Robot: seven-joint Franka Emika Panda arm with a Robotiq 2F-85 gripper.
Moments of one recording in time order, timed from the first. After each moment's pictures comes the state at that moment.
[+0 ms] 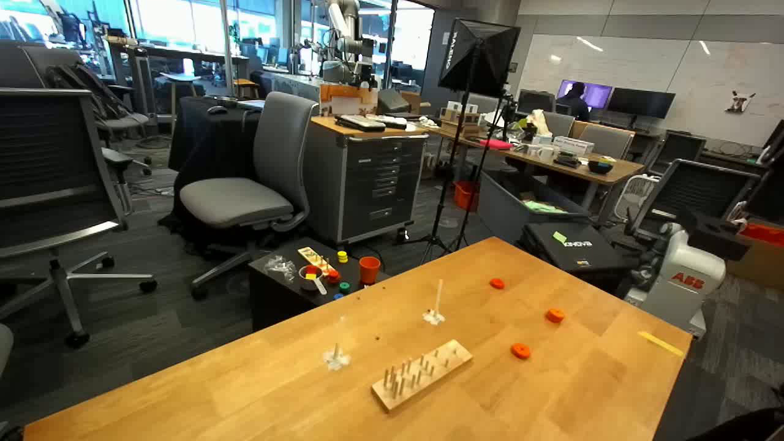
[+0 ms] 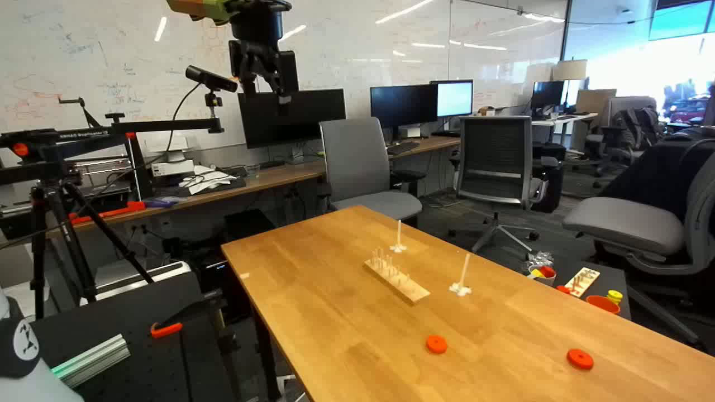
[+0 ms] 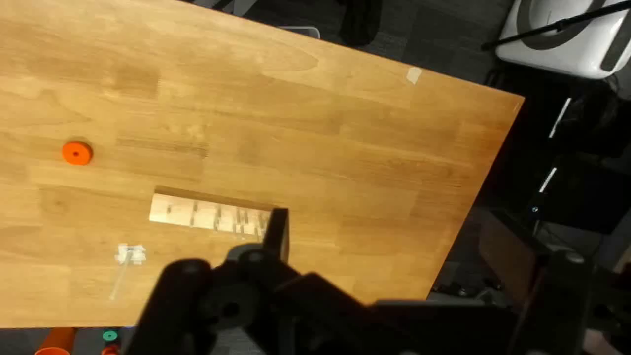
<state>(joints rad) 0.31 -0.54 0.06 -2.61 0.32 2.19 -0.11</state>
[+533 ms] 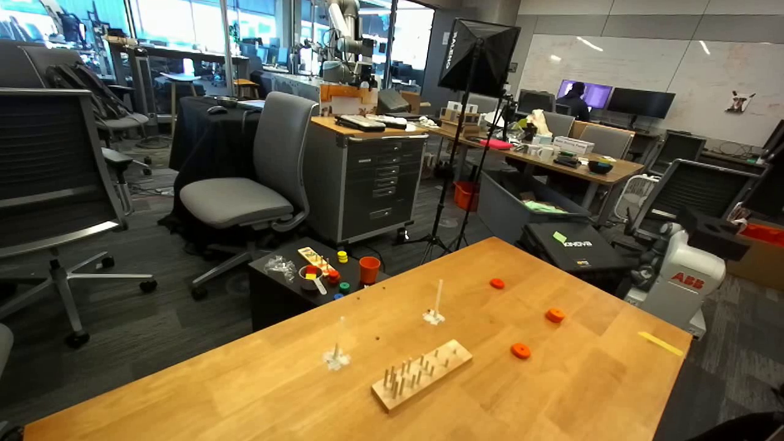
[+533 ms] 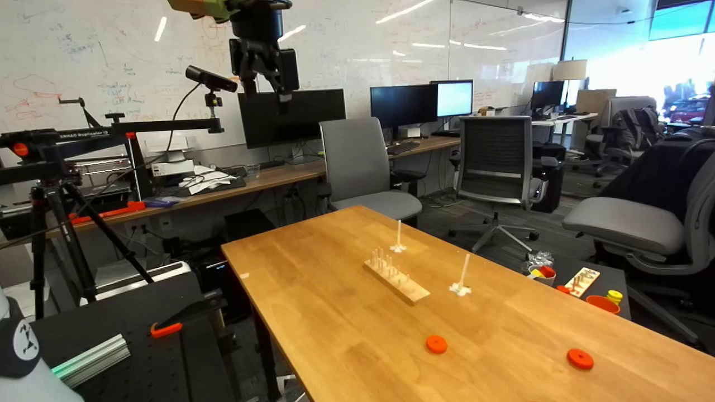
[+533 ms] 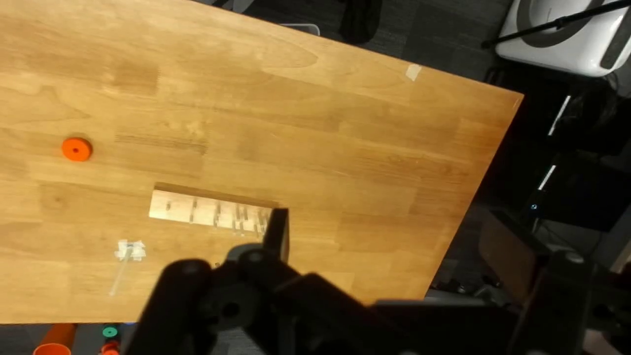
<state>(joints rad) 0.31 -0.54 0.06 -2.60 0.32 2.19 -0.11</state>
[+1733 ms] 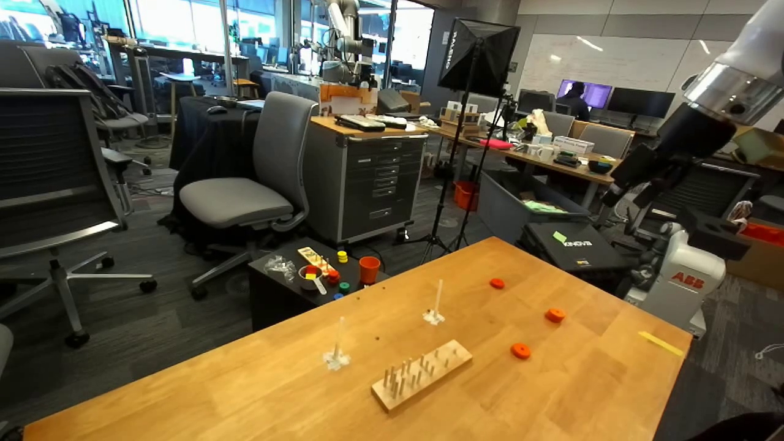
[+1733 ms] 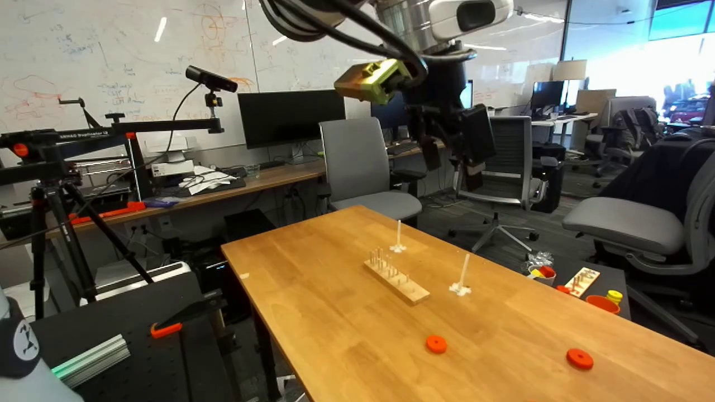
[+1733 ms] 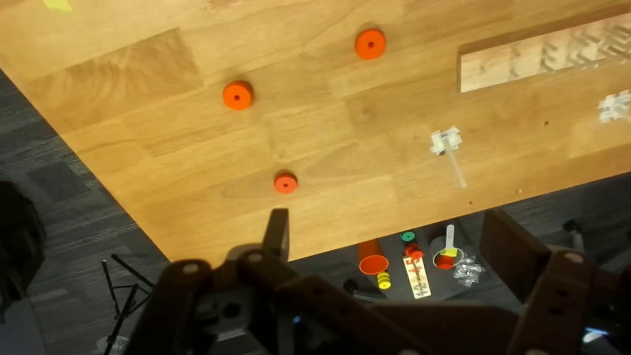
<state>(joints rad) -0.13 -0.10 -0.04 -2.53 0.04 2.74 0.06</state>
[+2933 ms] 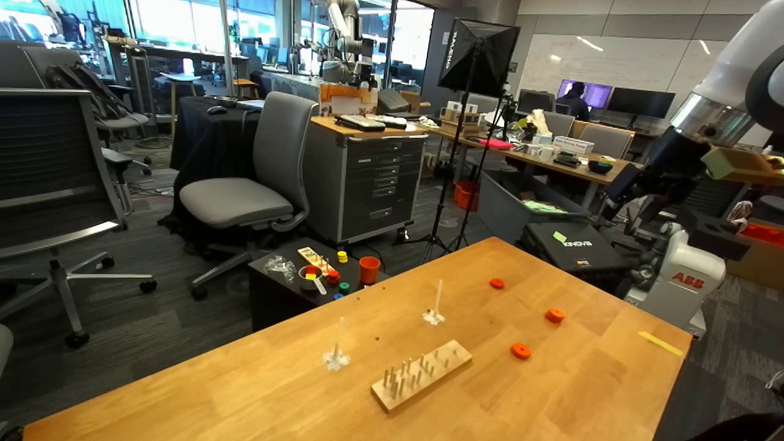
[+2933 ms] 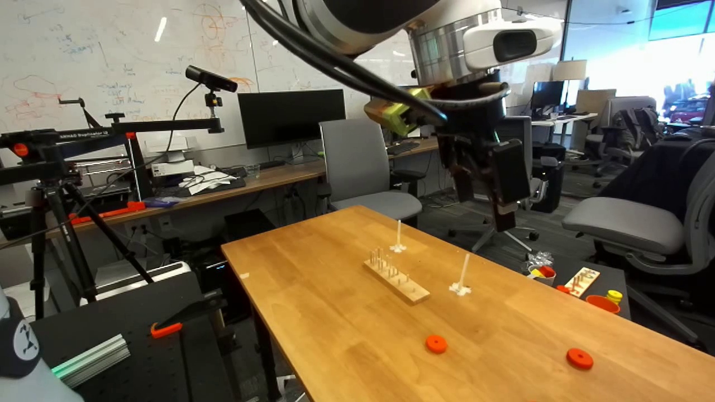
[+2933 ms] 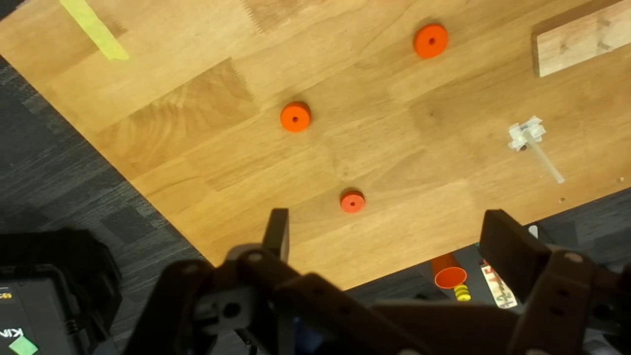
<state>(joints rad) -0.15 0.01 -0.11 -2.47 -0.07 2.74 0.24</state>
